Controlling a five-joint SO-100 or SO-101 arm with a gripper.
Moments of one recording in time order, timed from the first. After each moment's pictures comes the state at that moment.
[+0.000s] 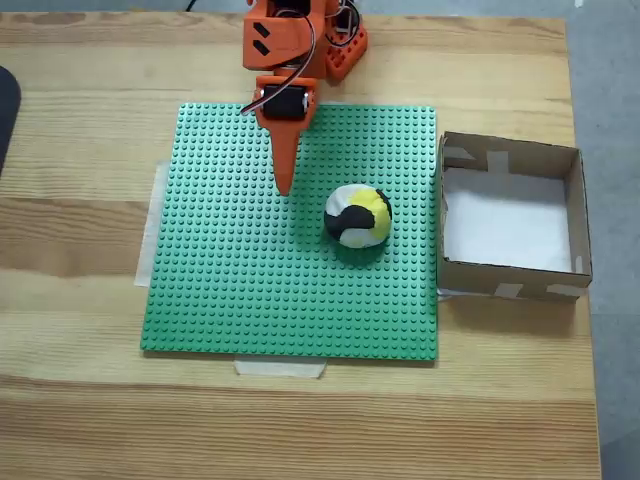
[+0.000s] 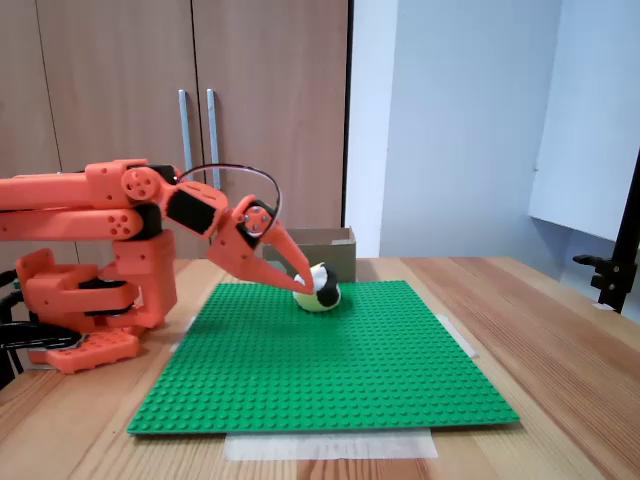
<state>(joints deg) -1.6 184.1 182.8 32.7 -4.3</state>
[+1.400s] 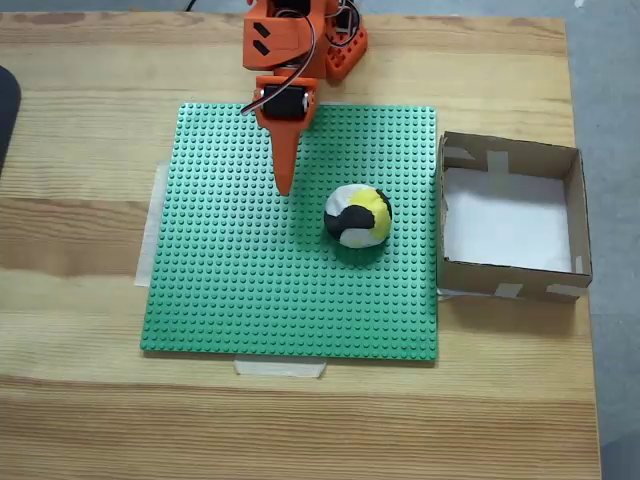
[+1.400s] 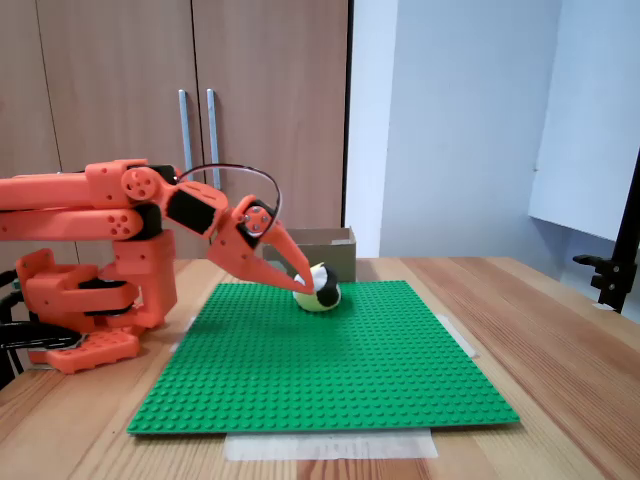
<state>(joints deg) -1.6 184.1 182.8 32.7 -4.3</state>
